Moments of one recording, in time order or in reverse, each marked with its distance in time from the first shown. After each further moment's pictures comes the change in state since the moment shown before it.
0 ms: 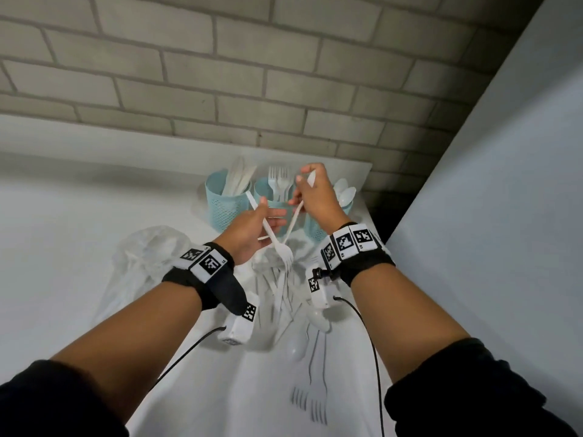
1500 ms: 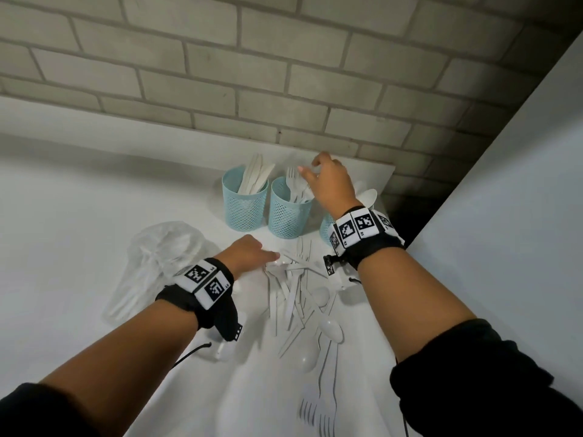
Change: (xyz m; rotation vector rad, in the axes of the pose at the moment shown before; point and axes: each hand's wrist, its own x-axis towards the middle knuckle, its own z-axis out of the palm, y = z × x) left_hand -0.003 -0.027 -0.029 0.792 0.134 -0.190; right_hand 0.036 -0.011 0.009 -0.738 0.035 -0.156
